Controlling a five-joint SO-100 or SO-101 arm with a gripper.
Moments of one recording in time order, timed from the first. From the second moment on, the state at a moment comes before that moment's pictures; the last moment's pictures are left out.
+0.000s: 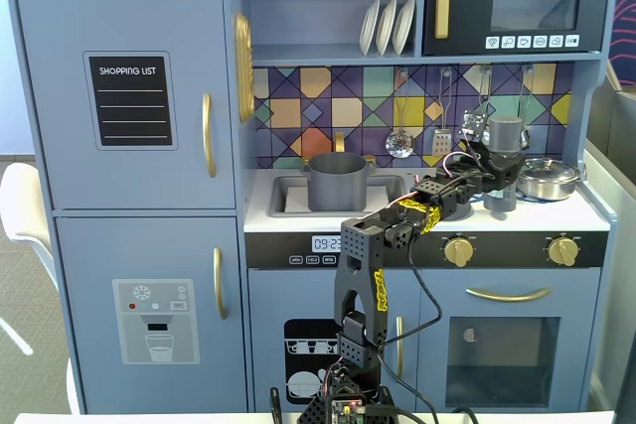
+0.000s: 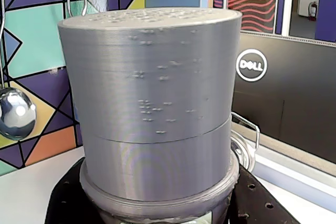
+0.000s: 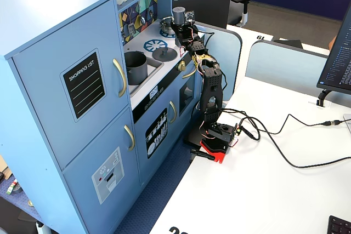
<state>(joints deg) 50.2 90.9 86.6 -1.0 -84.0</state>
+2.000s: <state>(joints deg) 28.6 162.0 128.9 61.5 -86.7</state>
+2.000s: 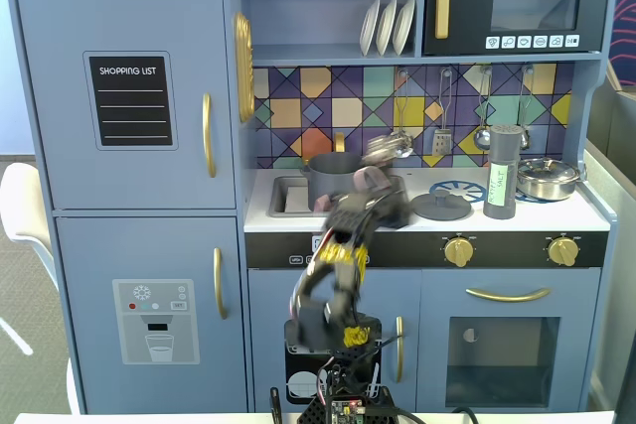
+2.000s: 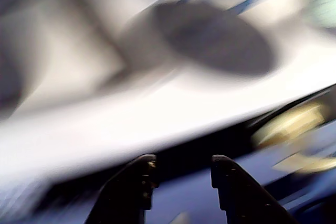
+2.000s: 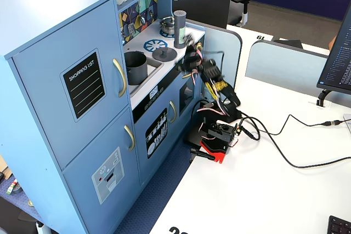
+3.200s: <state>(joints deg) 6.7 184.1 178.9 75.8 -87.4</state>
